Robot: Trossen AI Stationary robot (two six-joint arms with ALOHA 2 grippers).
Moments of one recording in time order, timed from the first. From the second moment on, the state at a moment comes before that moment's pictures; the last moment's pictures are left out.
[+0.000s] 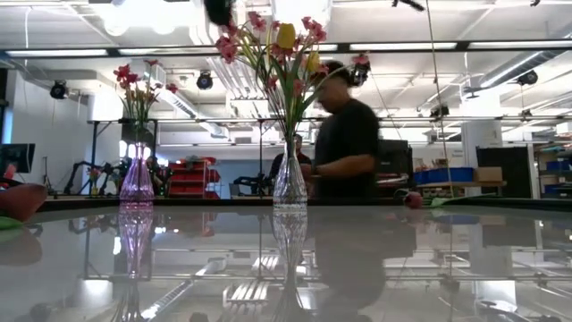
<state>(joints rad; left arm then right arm) -0.34 1.44 0.86 0.71 -0.44 -0.51 0.33 1.37 1.21 -0.04 0.67 0.55</state>
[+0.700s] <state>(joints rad) -0.28 1.52 1.21 0.36 -0.45 -0.35 0.37 1.26 1.21 0.07 0.60 0.33</state>
